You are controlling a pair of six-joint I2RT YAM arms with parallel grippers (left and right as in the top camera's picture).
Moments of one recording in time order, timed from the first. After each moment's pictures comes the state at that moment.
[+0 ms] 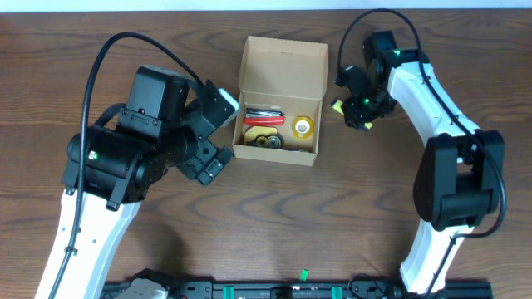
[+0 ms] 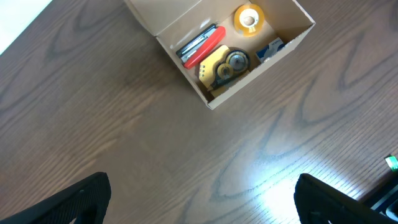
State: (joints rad) left arm -0.38 1.28 1.58 -1.32 0.10 0.42; right arm 0.13 2.05 1.60 -1.02 -0.08 -0.41
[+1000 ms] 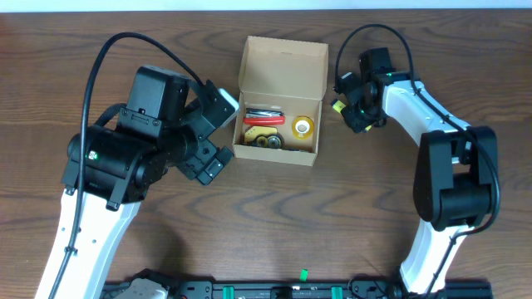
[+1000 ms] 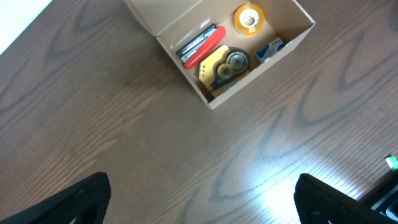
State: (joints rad) left arm -0.38 1.28 1.58 -1.32 0.10 0.42; right arm 0.13 2.05 1.40 -0.70 -0.03 -0.43
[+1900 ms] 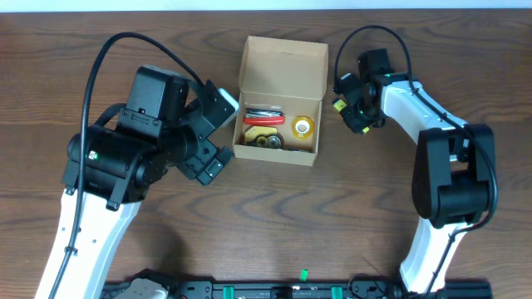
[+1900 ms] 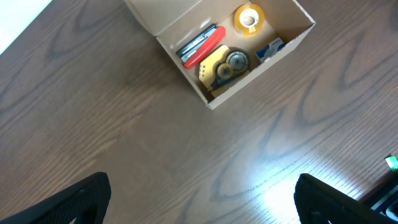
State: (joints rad) left arm -0.38 1.28 1.58 -1.32 0.10 0.42; right arm 0.13 2.07 1.40 -0.68 -0.03 -0.43
